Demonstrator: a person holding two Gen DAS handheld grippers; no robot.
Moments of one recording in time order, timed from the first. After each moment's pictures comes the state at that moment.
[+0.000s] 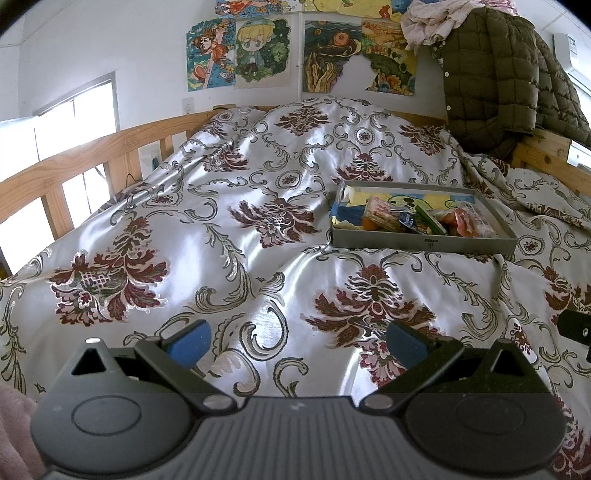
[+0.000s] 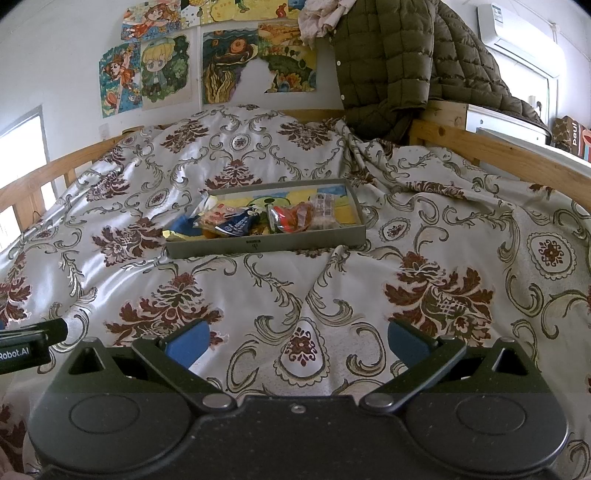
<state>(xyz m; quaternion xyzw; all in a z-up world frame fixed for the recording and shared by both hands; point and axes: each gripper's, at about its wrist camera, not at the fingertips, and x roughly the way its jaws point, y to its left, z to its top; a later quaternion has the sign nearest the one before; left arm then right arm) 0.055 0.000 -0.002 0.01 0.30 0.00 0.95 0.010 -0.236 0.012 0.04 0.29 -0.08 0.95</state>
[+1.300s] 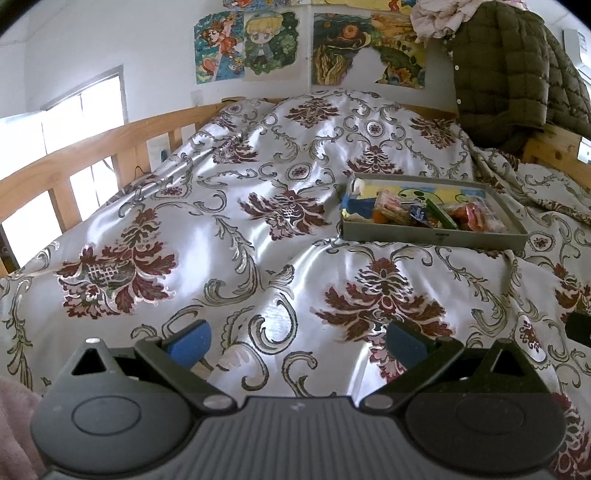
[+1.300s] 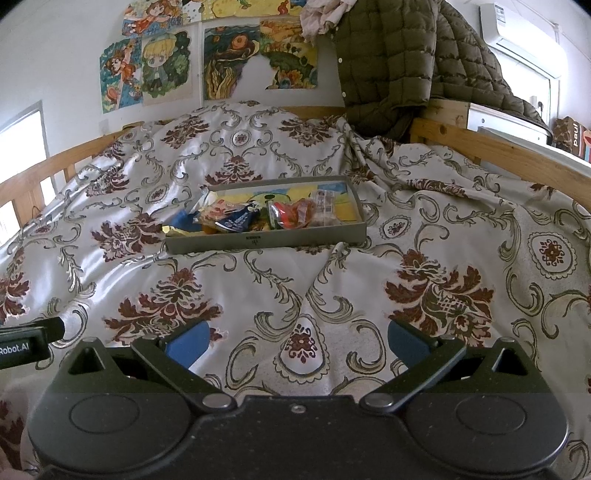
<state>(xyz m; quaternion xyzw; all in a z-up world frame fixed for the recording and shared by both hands) 0.058 0.004 -0.003 0.01 0.32 0.02 0.95 0.010 -0.235 0.012 0.04 0.29 -0.08 0.95</state>
